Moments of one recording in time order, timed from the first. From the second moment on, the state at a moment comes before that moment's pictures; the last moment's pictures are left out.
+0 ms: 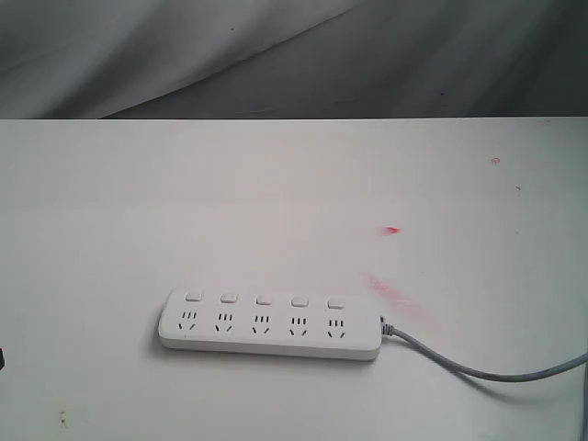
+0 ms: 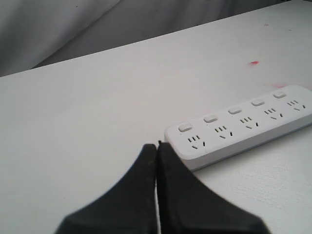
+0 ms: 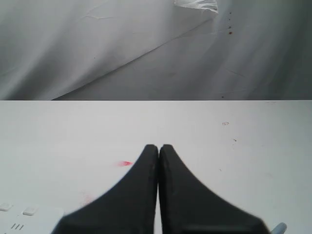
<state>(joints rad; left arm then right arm) -0.23 0.16 0.00 -0.29 0.26 0.38 0.15 0.15 0.00 0.15 0.05 -0.08</state>
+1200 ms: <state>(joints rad) -0.23 0.53 -0.26 -0.27 0.27 0.38 0.15 0.15 0.00 0.15 0.05 -0.08</state>
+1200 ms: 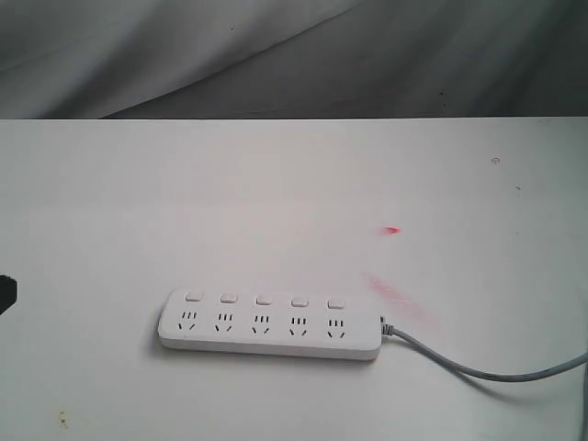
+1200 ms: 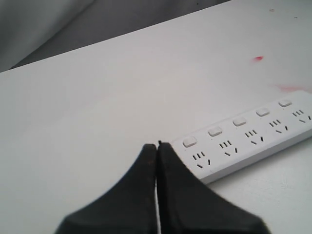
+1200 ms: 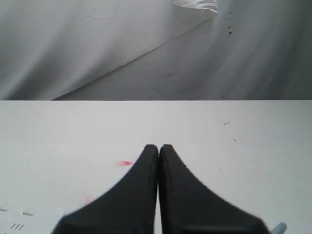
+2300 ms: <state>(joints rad) -0.23 0.64 -0.48 -0.24 0.56 0.36 0.15 0.15 0.00 0.15 0.05 -0.08</state>
